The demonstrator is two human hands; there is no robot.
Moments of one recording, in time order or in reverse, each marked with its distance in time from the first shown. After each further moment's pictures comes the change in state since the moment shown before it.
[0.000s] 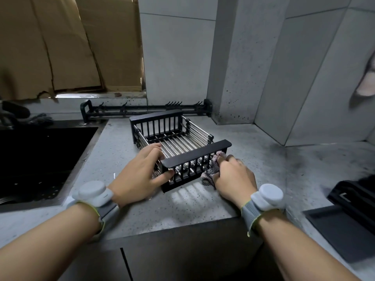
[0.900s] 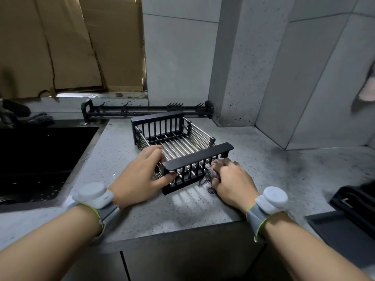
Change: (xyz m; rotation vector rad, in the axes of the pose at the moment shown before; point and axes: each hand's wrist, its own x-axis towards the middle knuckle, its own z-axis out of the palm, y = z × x) left_hand 0.001 0.002 -0.002 0.001 0.010 -0.007; right_hand 0.004 0.006 0.008 0.022 -0.031 -0.139
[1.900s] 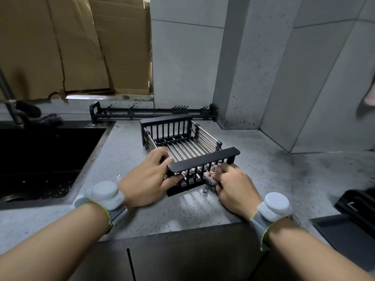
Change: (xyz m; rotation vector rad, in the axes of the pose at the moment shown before) left_hand -0.003 -0.002 -0.003 0.169 -0.153 0.066; right_hand -0.007 -0.004 0.006 -0.044 0.019 -0.134
